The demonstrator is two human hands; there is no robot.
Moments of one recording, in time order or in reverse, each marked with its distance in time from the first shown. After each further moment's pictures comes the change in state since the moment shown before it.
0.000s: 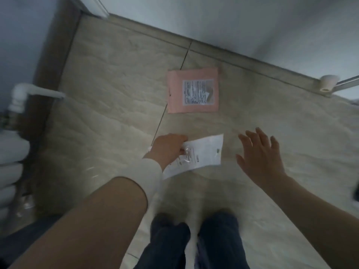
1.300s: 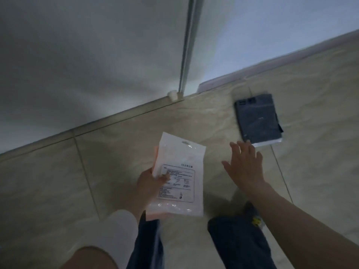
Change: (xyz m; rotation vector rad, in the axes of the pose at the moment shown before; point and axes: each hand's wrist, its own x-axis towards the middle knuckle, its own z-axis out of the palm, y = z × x) left_hand -0.015 0.236 -0.057 -0.594 -0.333 -0.140; right_hand -0.141 0.183 -0.011 0.488 -0.007 0.803
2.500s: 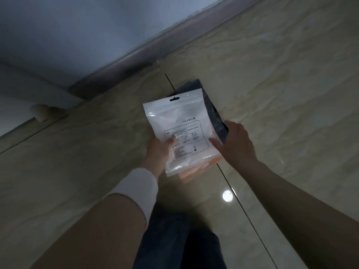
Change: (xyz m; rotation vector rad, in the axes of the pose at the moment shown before) left_hand 0.218 0.168 0.338 -0.125 0.086 0.054; right_hand 0.215 0.272 0.066 0.521 0.004 0.178
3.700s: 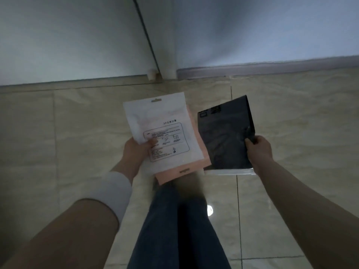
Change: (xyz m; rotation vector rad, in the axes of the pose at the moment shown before) left_hand -0.221 -0.055 -0.209 -0.466 0.340 -0.039; right_hand -0.143 -0.095 -0.070 0.339 -0.020 0.124
